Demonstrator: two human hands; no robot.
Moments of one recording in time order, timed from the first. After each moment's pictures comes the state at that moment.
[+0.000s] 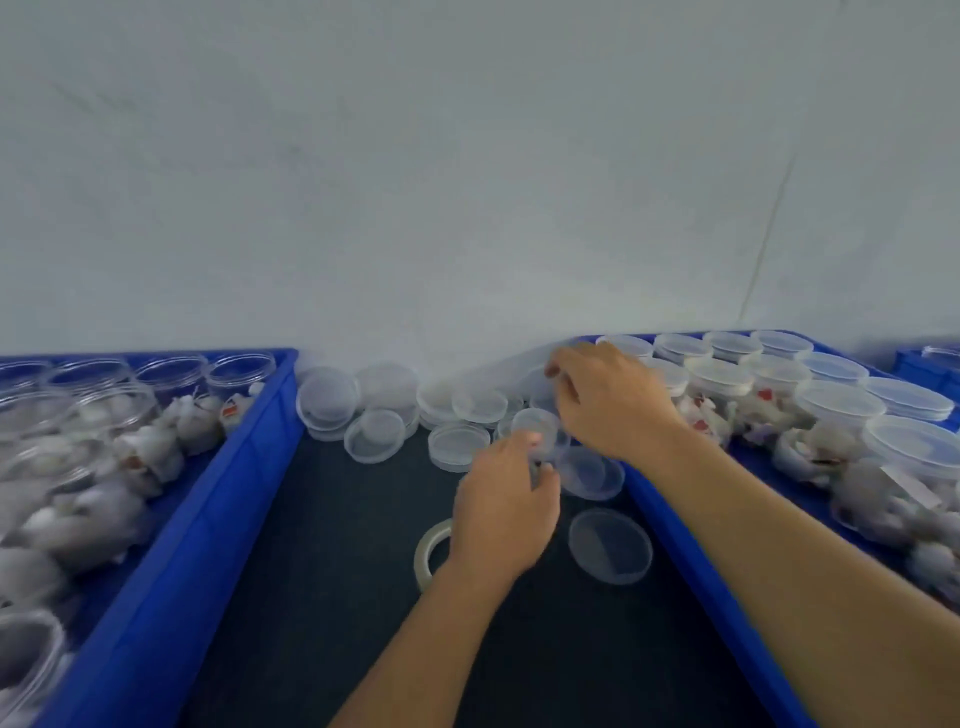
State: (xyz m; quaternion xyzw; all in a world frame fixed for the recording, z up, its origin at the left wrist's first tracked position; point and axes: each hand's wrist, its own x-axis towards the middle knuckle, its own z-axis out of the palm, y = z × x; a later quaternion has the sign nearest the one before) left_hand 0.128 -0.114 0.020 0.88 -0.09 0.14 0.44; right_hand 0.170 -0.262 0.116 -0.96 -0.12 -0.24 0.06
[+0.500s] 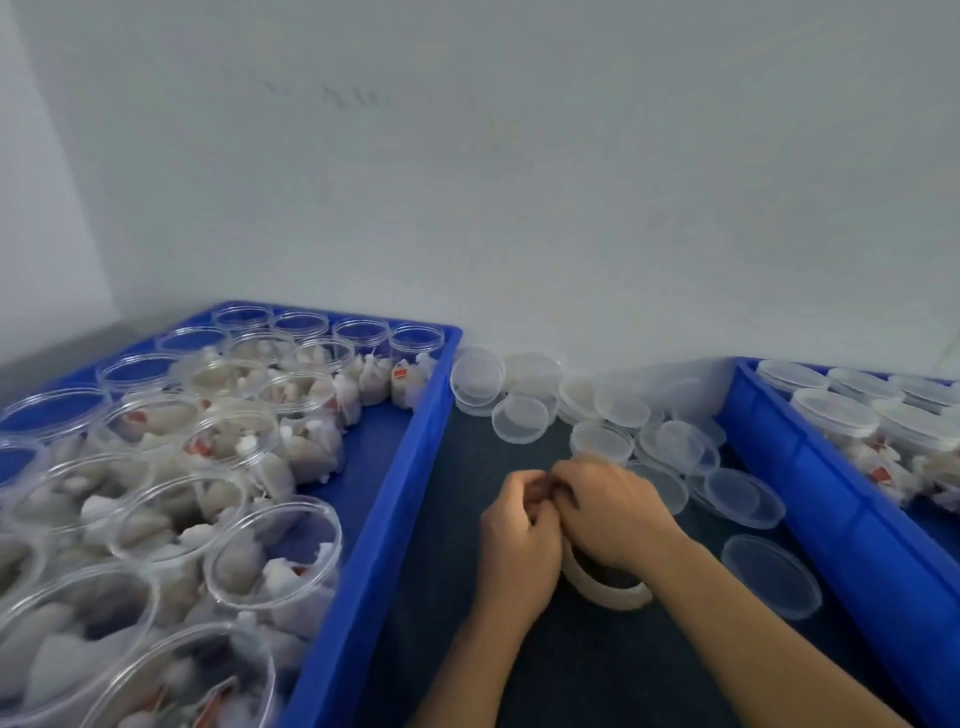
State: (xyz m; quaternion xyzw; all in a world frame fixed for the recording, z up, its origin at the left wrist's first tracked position) left_hand 0.066 0.011 -0.016 0.74 0.05 0.18 0.64; right_hand 0.128 -0.111 0.034 -0.97 -0.23 -0.04 0.10
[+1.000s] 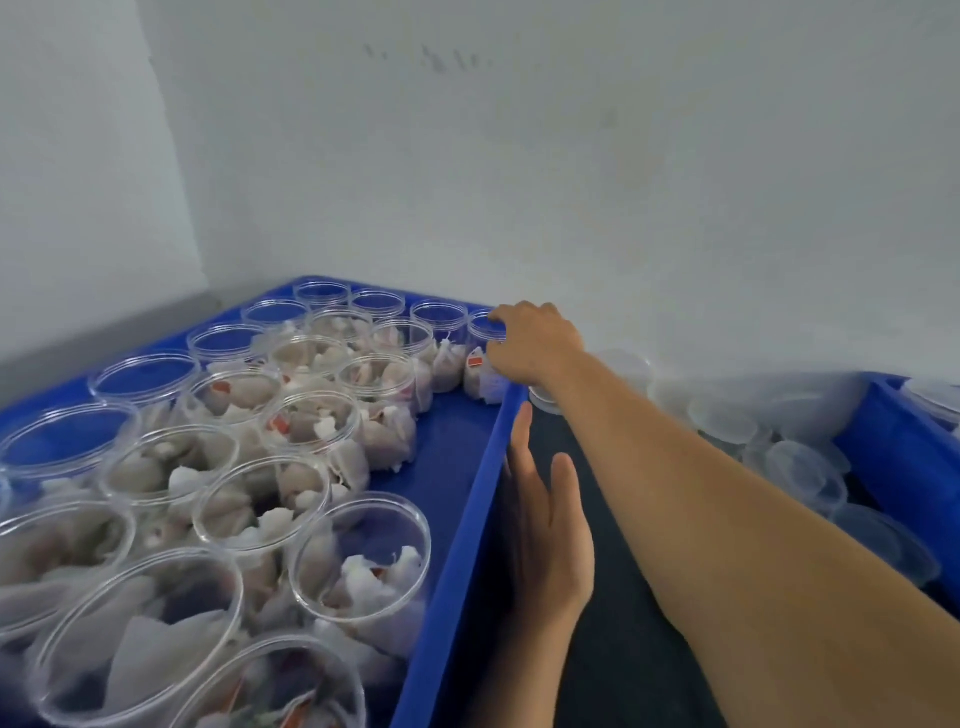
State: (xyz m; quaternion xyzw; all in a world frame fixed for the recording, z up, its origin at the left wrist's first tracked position) left_hand 0.076 0.049 -0.009 0.69 0.10 0.34 0.63; right_hand 0.229 0.087 0.118 -0.95 -0.27 -0.07 0.11
